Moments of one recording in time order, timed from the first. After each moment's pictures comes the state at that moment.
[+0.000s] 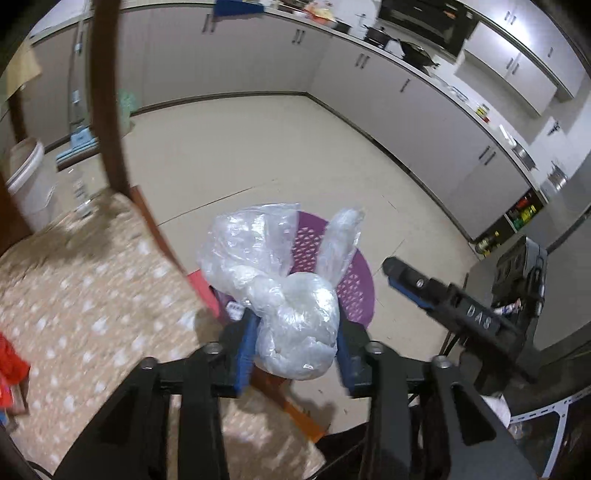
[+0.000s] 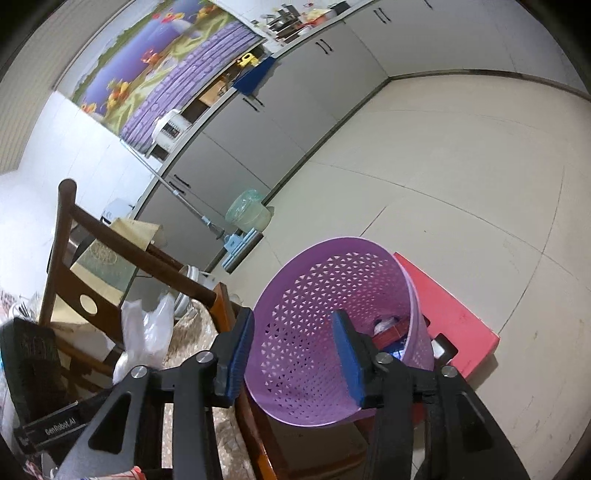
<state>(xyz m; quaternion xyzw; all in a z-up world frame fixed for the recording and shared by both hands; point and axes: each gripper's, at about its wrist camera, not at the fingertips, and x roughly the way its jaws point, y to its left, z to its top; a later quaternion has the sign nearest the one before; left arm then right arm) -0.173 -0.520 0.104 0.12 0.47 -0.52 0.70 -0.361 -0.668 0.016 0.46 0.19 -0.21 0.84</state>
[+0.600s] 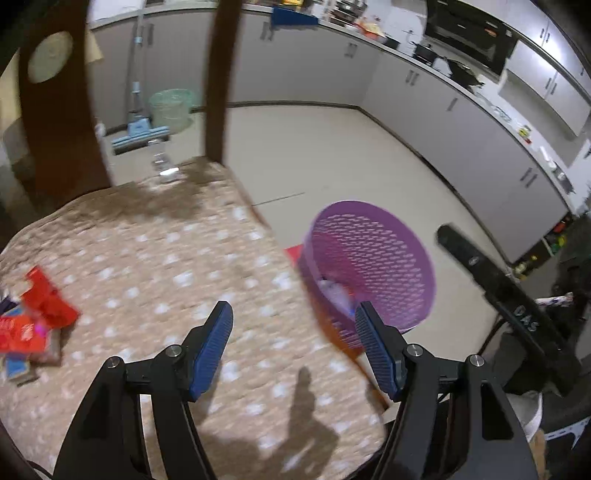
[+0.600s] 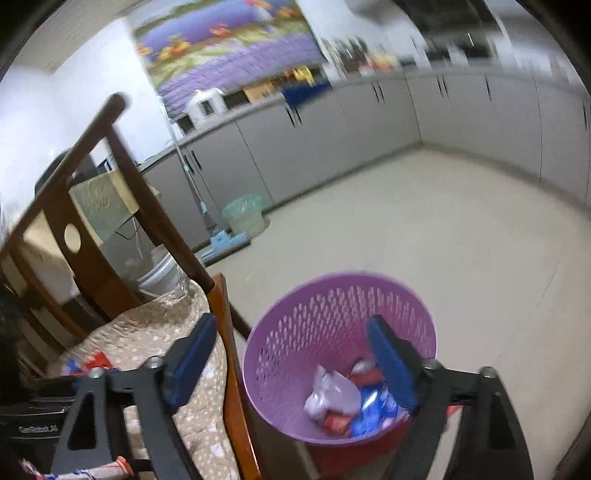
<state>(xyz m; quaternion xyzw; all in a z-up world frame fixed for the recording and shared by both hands) -0.155 -0.435 0.092 0.11 0.46 -0.43 0.77 -0.315 -0.591 0.059 0.24 0.20 -0.26 0.91</state>
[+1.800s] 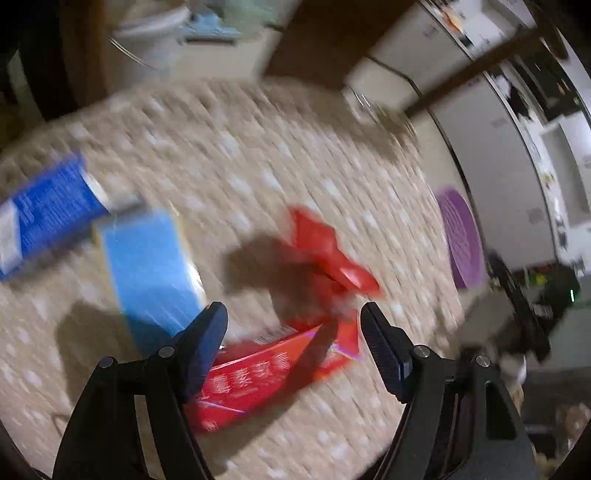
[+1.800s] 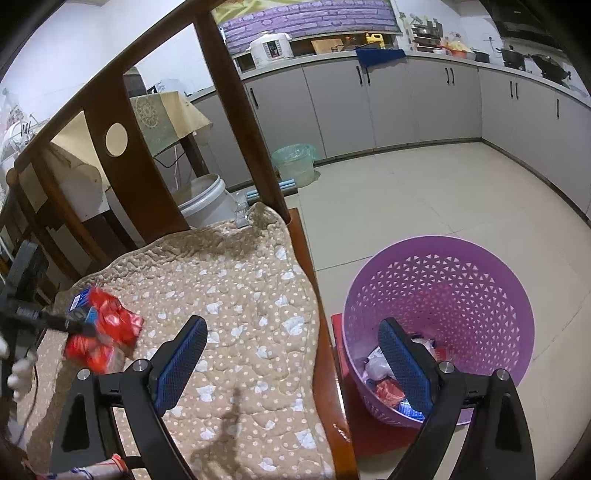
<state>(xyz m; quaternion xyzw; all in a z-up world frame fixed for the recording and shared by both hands) -0.002 -0.257 0.039 0.04 0.65 -0.39 0.65 -0.236 -0.529 0.039 0.21 0.30 -0.15 0.92</state>
